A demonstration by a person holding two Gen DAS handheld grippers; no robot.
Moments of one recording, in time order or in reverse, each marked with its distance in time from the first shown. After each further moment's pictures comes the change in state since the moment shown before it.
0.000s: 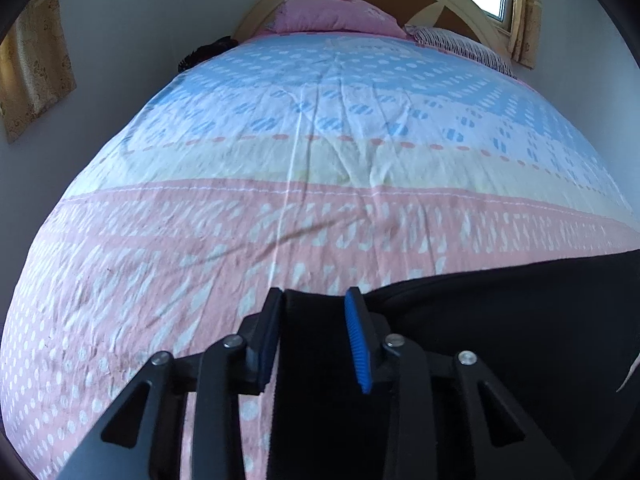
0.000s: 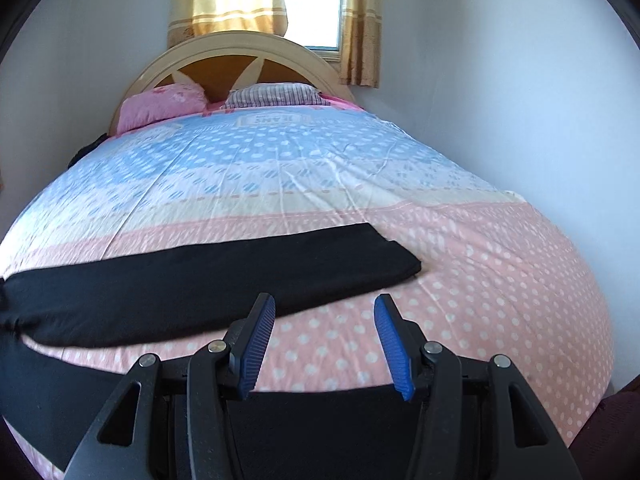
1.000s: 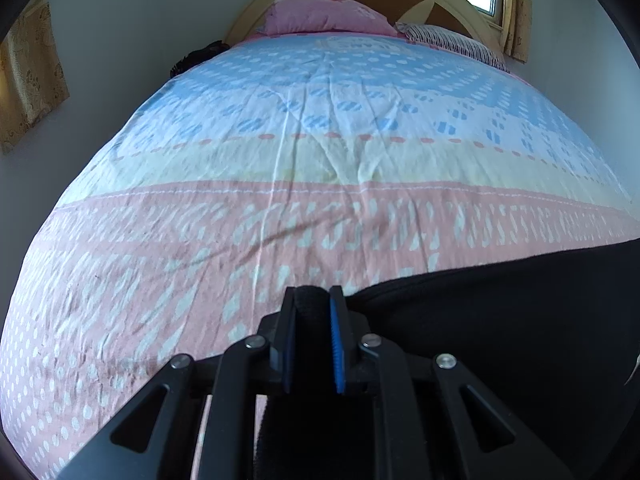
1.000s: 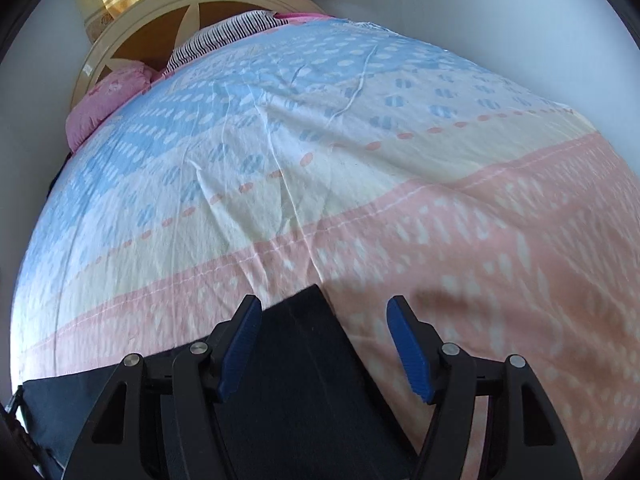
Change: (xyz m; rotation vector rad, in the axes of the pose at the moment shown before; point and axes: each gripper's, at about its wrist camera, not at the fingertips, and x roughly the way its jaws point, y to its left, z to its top) left arm 0.009 -0.005 0.002 0.031 -0.002 -0.015; right arm 0.222 -0.084 0.089 0.219 0.337 0.093
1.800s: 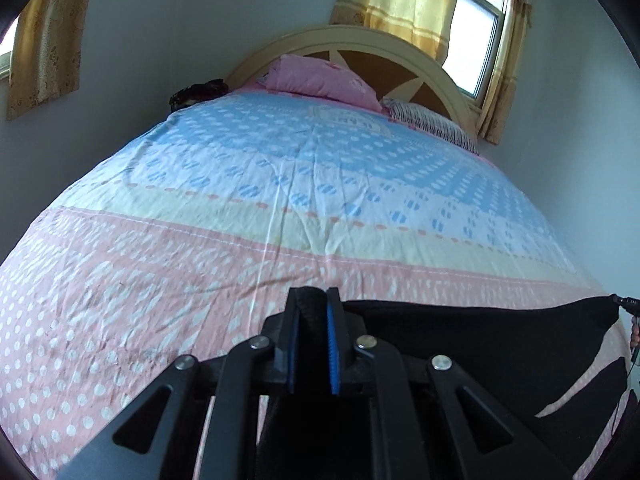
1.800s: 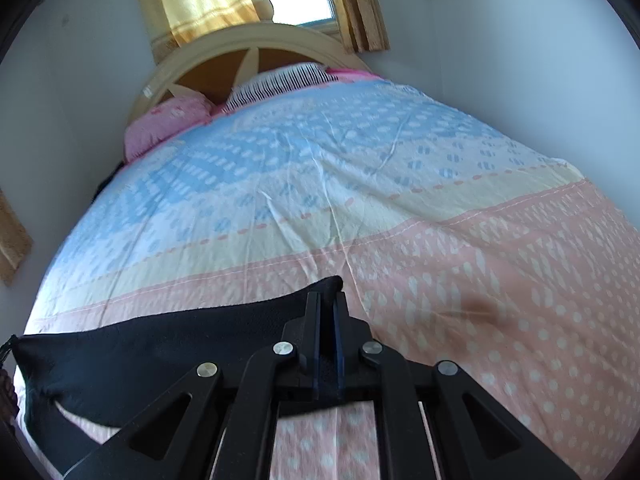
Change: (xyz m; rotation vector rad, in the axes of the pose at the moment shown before) left arm -0.086 0.039 -0.007 -0.162 -0.229 -0.198; right arm -0.114 -0.008 -0.051 -0.110 -0.227 0.147
